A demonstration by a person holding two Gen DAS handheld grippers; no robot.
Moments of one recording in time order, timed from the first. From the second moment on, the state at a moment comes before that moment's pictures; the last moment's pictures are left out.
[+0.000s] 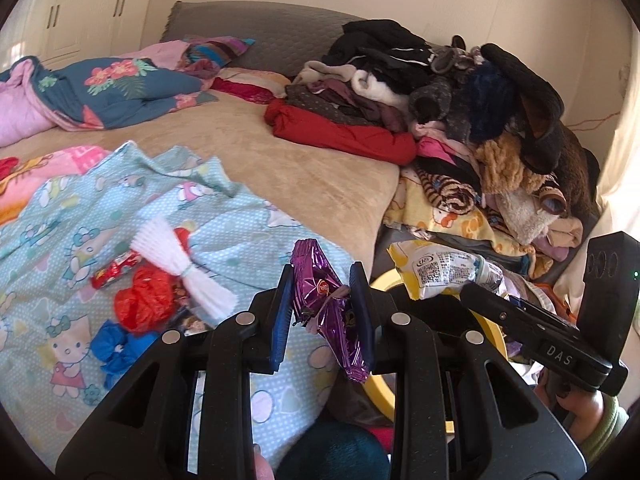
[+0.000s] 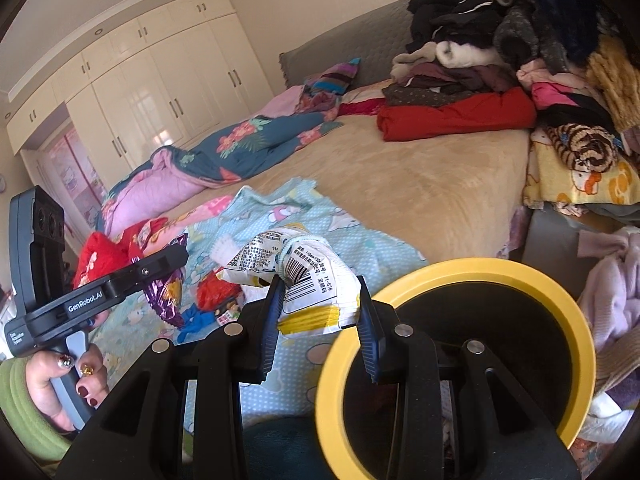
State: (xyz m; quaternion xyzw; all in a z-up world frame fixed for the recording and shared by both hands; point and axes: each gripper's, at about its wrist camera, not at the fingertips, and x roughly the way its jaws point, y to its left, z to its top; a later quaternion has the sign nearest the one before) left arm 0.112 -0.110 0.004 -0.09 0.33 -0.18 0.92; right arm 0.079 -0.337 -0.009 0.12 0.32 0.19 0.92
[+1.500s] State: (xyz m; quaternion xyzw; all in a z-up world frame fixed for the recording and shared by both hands) left arm 0.122 -0.248 -0.050 0.00 0.39 -0.33 0.86; right arm 0.066 -0.458 -0.049 0.18 0.36 0.03 0.92
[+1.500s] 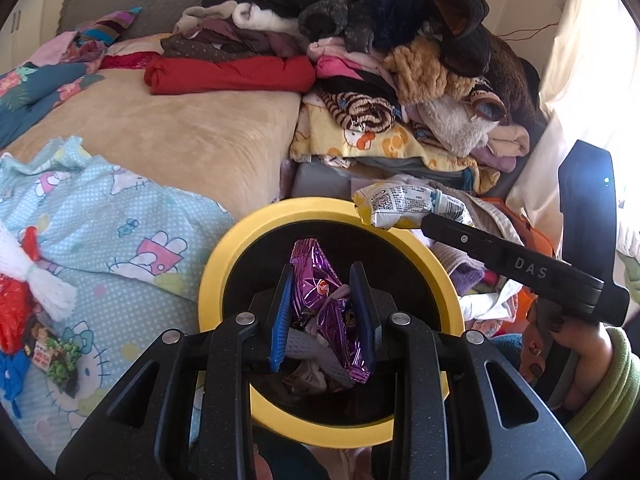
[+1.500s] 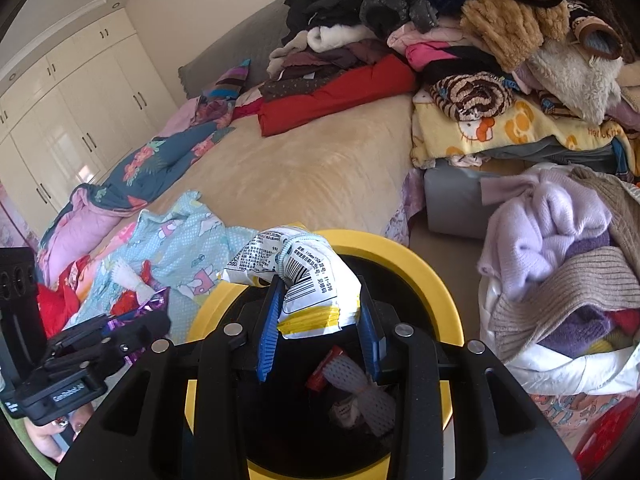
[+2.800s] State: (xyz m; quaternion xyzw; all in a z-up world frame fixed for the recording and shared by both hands) left arm 0.106 -0.145 -0.019 -0.01 0.29 -0.21 0.93; right arm 0.055 -0.381 -0.007 0.14 0.28 0.08 0.95
